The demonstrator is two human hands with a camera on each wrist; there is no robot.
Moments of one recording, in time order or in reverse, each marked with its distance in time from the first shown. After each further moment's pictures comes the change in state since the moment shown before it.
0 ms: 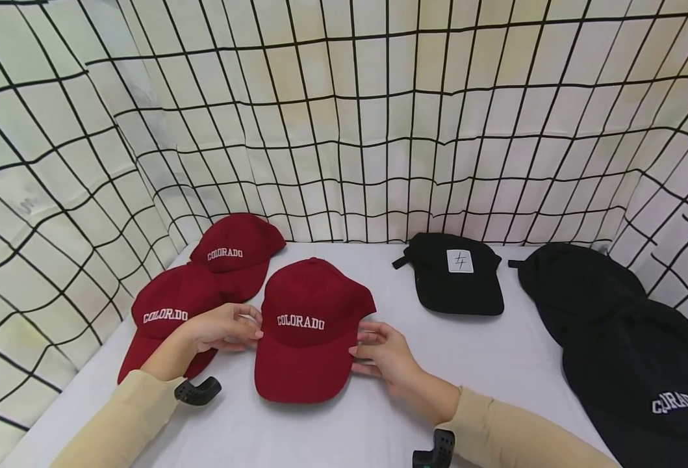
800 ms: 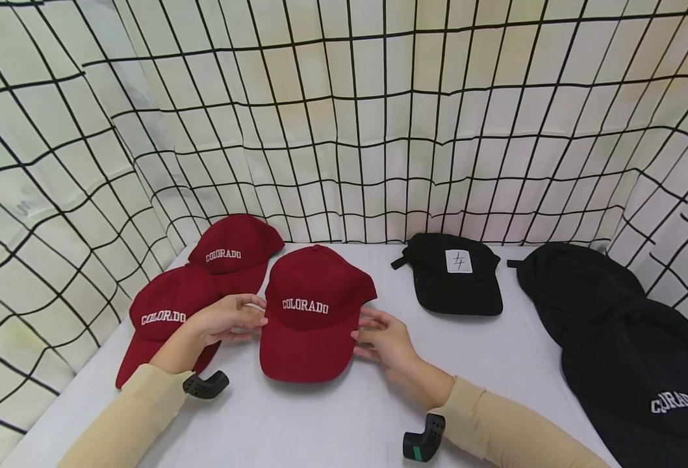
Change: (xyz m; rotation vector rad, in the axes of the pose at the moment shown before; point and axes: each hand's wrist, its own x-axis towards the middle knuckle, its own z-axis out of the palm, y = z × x) left_hand 0.014 0.008 0.002 -0.108 0.102 -0.011; right_hand 0.020 -0.007 -0.003 0.047 0.052 -0.025
